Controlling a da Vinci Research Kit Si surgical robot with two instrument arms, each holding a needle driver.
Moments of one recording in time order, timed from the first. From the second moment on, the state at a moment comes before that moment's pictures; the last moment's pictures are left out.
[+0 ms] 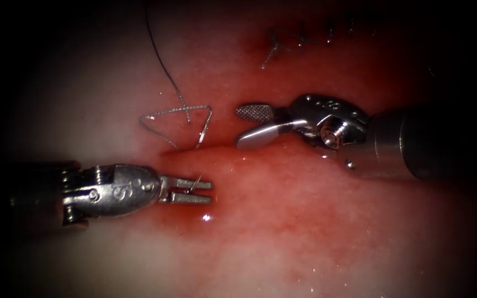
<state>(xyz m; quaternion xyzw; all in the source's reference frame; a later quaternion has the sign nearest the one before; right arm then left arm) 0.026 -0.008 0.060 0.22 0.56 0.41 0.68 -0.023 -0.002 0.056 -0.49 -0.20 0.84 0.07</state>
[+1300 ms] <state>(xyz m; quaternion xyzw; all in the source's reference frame) 0.029 -0.010 0.053 0.14 0.55 0.19 0.80 -0.022 -0.003 0.044 -0.47 -0.52 0.63 0.33</state>
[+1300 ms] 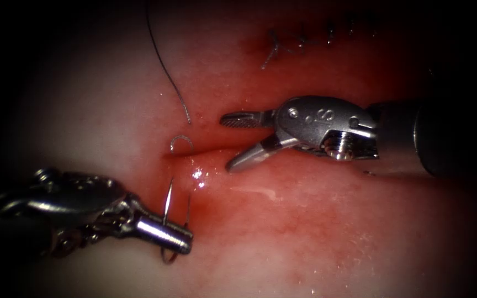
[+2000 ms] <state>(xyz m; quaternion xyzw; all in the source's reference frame) 0.035 -0.016 0.059 0.14 0.52 0.11 0.84 -0.018 -0.004 0.035 -0.57 -0.31 0.73 0.21</state>
